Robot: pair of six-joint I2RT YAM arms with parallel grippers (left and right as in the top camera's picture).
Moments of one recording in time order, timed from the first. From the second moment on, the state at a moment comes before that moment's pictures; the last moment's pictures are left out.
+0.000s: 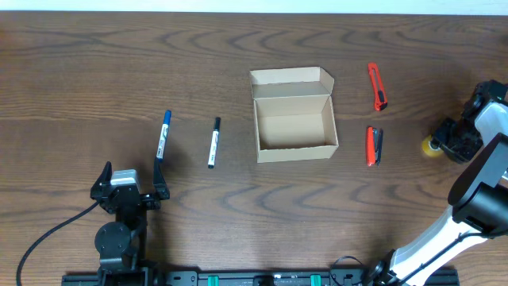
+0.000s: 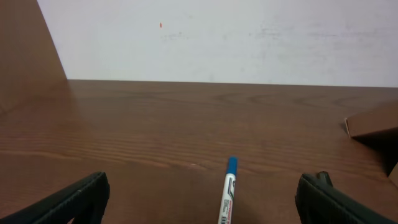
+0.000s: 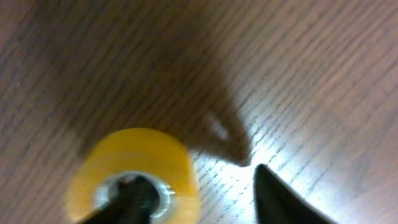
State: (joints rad) left arm 0.03 0.01 0.02 -0.11 -0.05 0.02; right arm -0.55 2.06 1.41 -0.82 0.12 0.24
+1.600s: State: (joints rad) left arm 0.03 0.01 0.02 -0.11 -0.05 0.02; right arm -0.01 1.95 2.12 -1.32 -0.31 0.06
